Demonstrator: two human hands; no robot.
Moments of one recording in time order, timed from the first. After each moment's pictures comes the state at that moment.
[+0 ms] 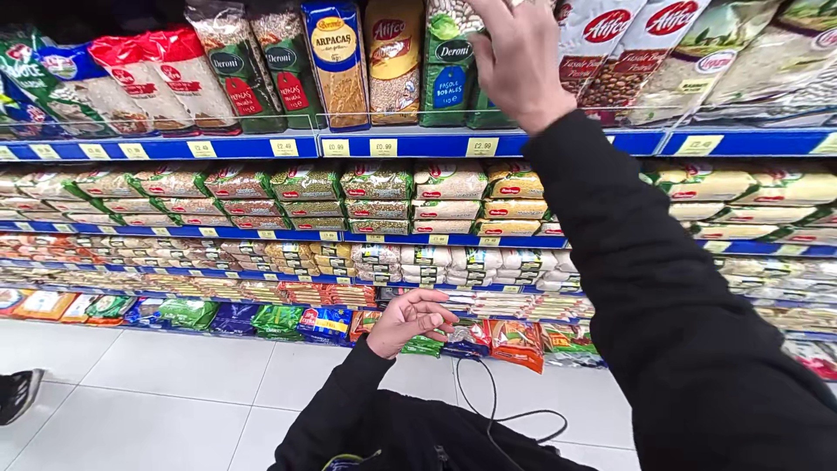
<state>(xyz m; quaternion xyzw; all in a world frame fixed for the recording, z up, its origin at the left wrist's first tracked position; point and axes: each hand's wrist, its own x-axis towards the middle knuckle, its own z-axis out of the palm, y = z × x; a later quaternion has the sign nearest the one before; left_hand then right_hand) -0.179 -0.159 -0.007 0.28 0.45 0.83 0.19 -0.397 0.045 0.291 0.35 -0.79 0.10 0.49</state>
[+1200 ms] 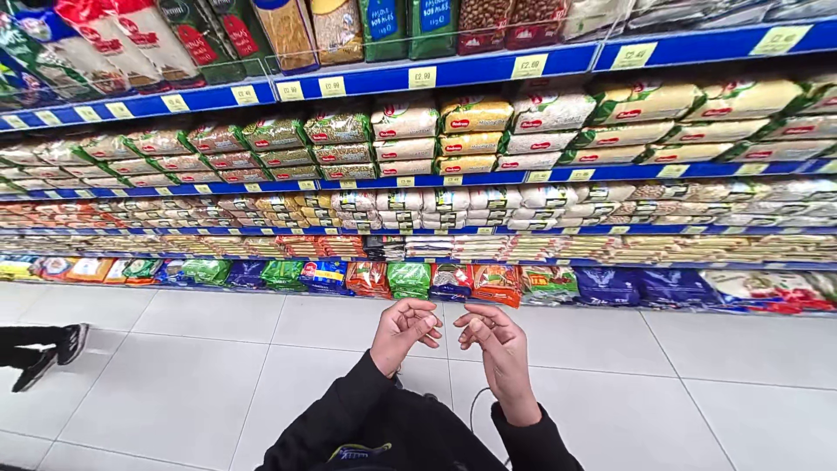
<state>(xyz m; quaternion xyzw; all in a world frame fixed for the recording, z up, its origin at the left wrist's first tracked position) -0.005 -0.042 -0.048 0.12 0.53 0.84 0.11 0.010 0.161 -0.059 0.11 -0.54 0.83 0.07</state>
